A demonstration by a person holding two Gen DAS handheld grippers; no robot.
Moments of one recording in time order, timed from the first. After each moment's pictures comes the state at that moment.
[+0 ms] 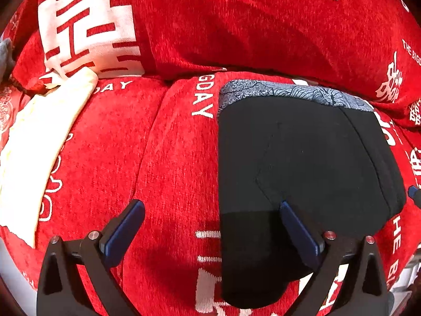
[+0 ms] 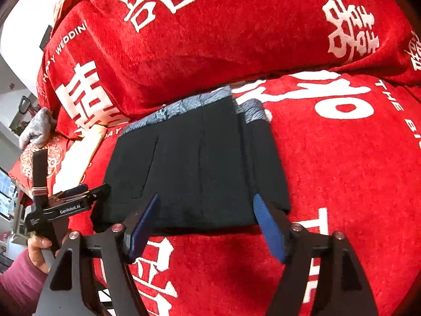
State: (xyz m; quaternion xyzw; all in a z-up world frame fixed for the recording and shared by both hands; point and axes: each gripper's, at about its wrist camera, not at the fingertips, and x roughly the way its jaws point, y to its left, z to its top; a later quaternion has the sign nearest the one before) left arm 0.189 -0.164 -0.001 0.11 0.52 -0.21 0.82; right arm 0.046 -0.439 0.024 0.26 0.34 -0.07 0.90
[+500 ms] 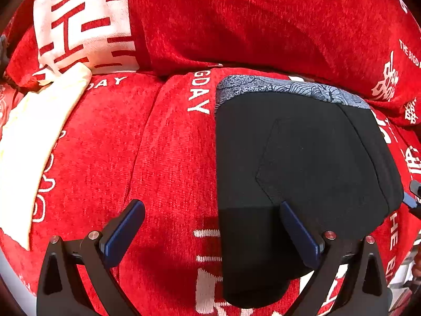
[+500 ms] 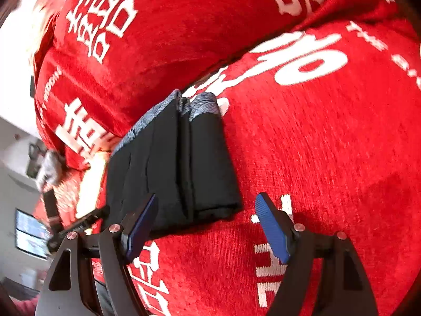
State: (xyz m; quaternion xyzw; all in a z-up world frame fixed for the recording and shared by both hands) left arm 0.194 -0.160 -0.007 0.10 0.52 -0.23 0.82; right arm 0.025 -0.507 -0.021 0.41 0.32 -0.04 0.85
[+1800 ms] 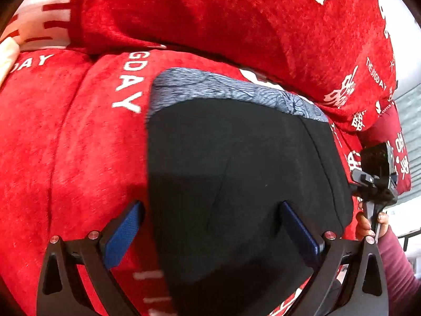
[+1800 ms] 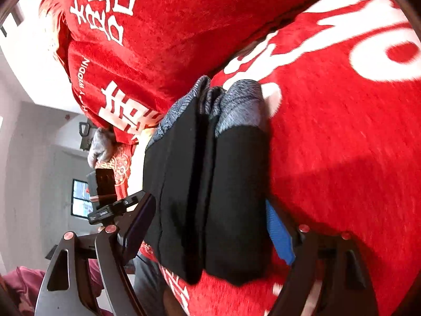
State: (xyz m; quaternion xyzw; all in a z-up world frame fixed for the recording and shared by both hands) left arm 0.238 -0.194 -0.029 -0.01 0.59 -0.38 0.71; right arm 0.119 -0.543 -0.041 0.43 0.36 0.16 0.81
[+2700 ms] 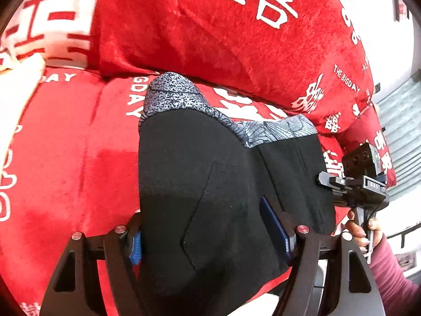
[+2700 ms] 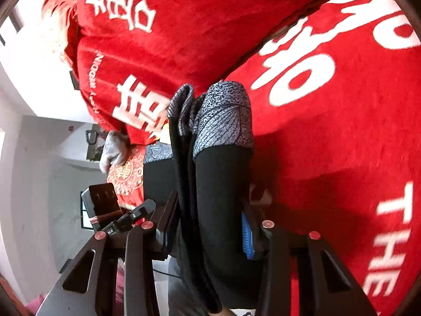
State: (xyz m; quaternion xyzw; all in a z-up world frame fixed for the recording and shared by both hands) left arm 0.187 -0.133 0.057 -0.03 0.55 -0.40 0.74; right arm 0.075 -0.451 0.019 0.49 0.36 0.16 0.78
